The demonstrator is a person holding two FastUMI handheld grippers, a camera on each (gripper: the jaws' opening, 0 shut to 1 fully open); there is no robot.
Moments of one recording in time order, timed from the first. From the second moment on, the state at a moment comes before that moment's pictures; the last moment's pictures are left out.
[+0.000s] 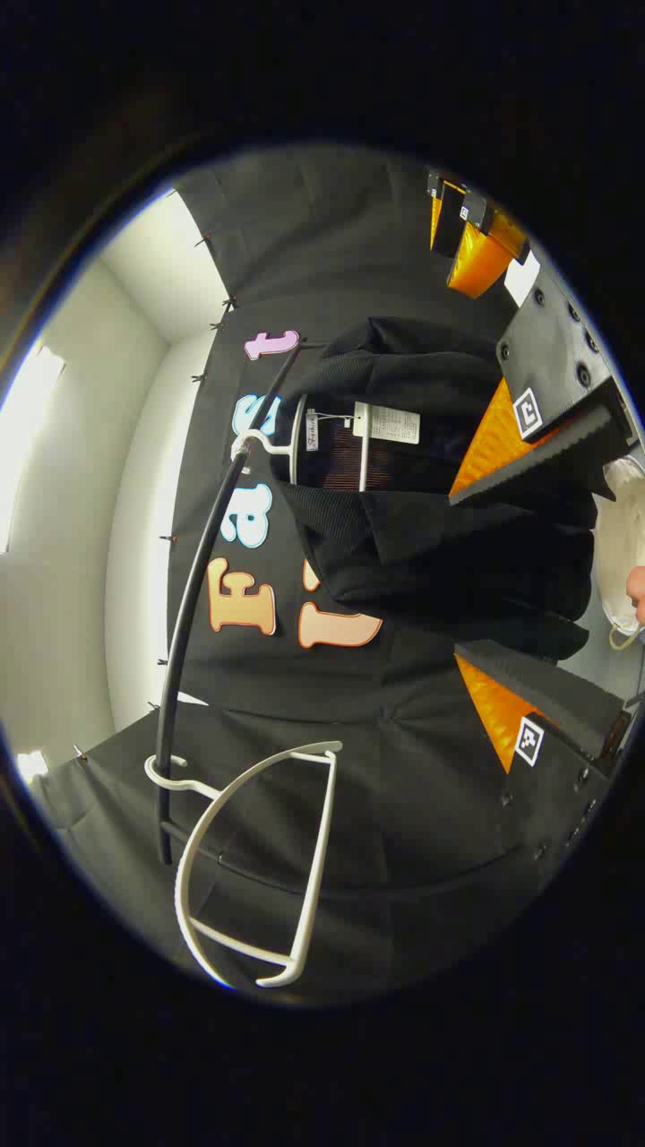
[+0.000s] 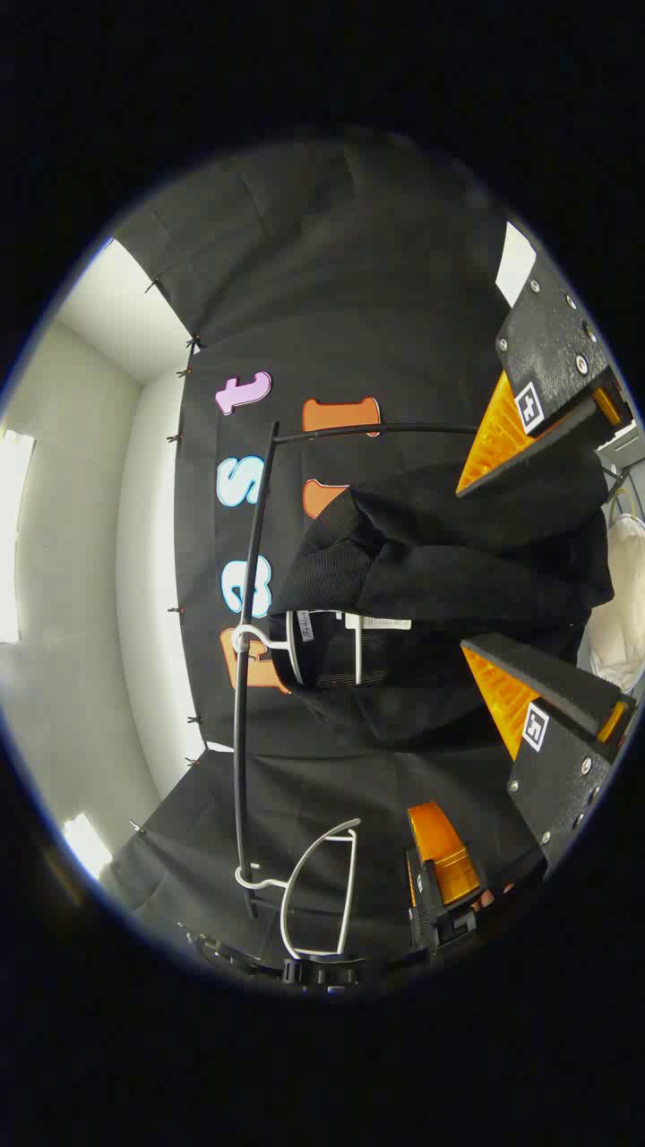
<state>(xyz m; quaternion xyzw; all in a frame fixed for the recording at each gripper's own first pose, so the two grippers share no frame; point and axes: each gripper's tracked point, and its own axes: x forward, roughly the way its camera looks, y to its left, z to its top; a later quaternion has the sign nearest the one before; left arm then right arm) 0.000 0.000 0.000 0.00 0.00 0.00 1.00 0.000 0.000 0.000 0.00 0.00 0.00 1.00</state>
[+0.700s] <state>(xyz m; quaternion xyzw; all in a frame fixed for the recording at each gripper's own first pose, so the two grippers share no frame) 0.001 0.004 -0.007 0.00 0.01 -0.01 1.00 -0.004 0.001 0.001 -0.01 0.00 -0.01 1.00</state>
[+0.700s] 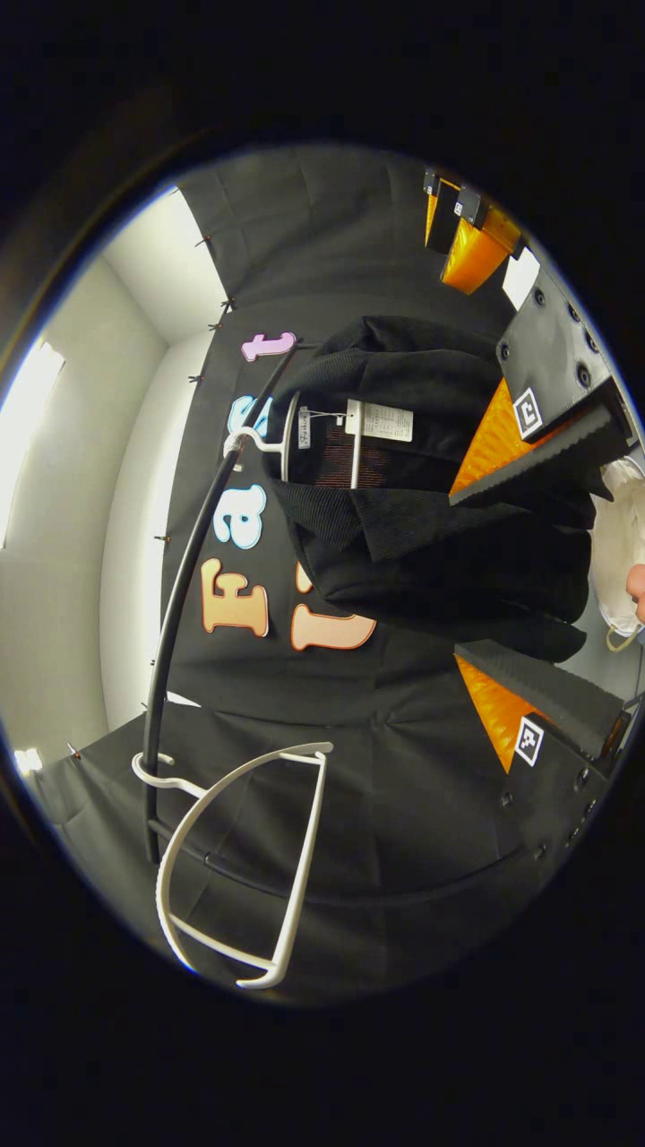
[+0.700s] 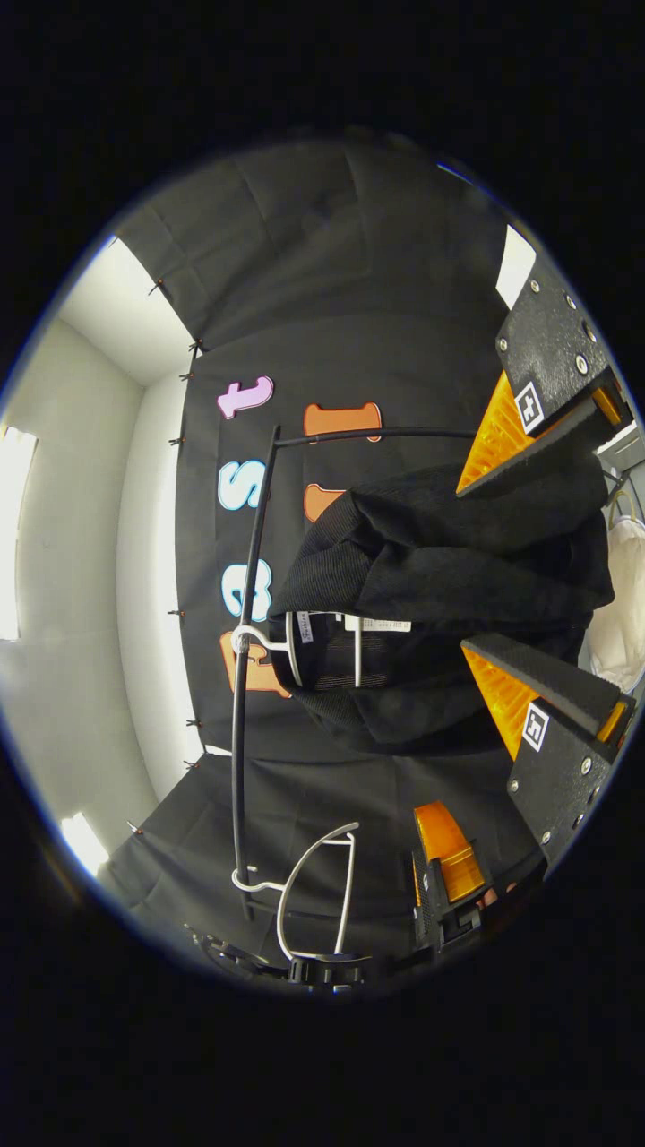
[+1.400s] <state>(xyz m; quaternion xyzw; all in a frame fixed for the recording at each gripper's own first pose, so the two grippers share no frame) 0.007 0.008 -0.008 0.01 0.01 -0.01 1.00 0.005 0.005 -0.010 0.00 0.01 -0.01 1.00</state>
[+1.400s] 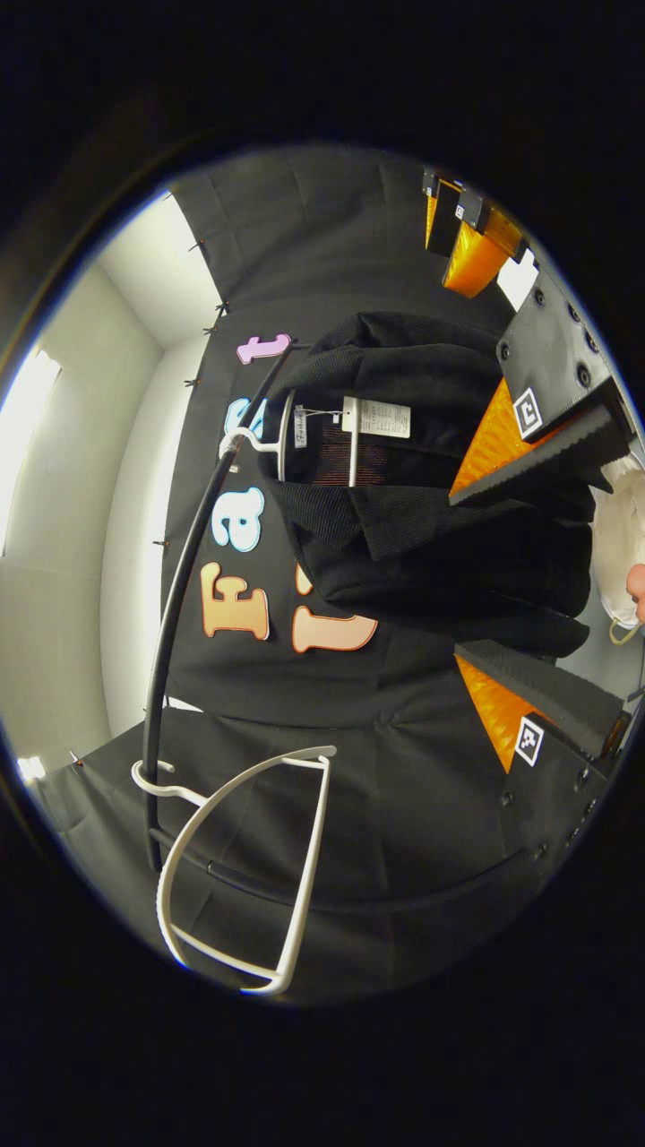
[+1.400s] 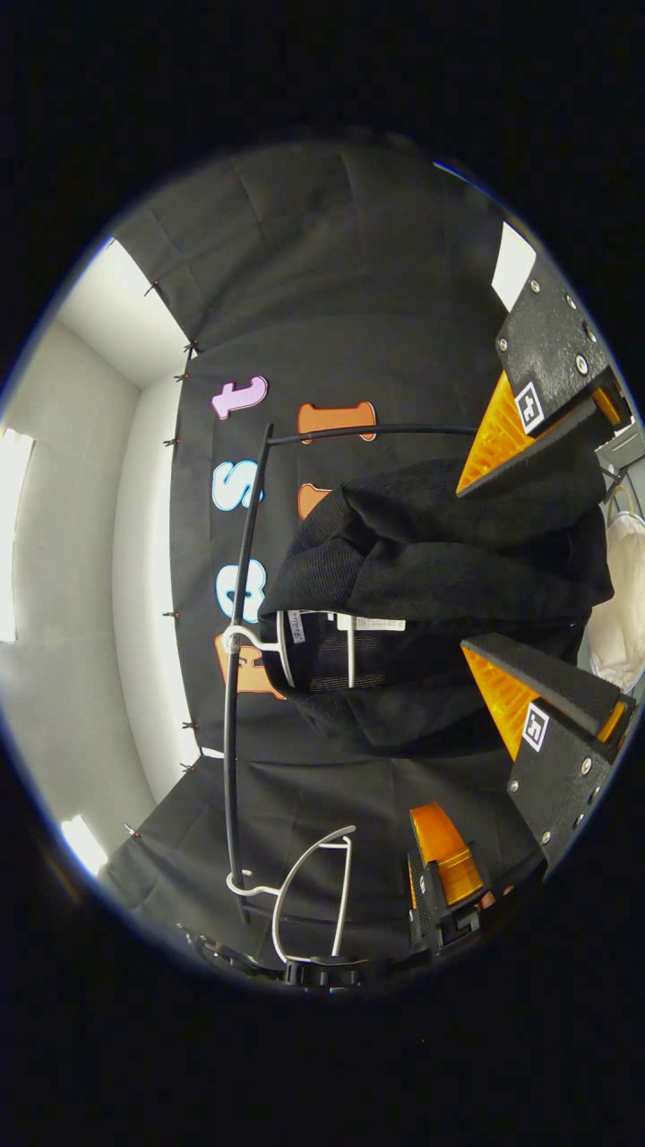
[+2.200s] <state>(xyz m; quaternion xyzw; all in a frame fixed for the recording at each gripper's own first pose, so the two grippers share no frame) 0.005 0.029 -0.010 0.01 0.01 0.01 1.00 0.112 0.015 -0.052 0.01 0.04 0.02 1.00</state>
